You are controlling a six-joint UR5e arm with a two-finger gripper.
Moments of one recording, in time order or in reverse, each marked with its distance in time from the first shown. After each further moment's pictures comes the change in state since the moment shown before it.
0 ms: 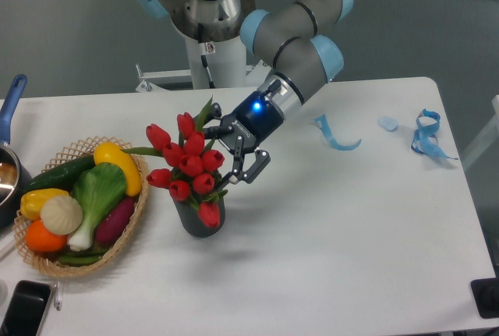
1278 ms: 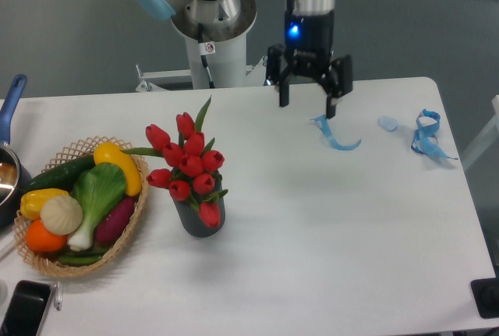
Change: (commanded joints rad) arm 0.107 0.309 0.290 -0.320 0.847 -0.109
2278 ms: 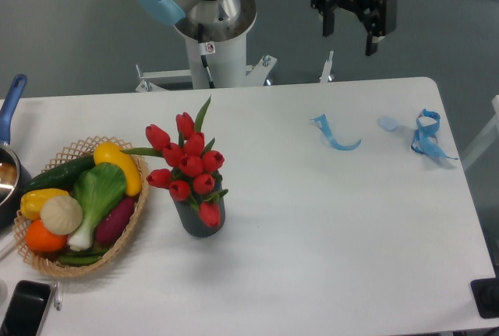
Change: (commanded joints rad) arm 0.114 0.054 0.057 -0.306 0.095 0.385
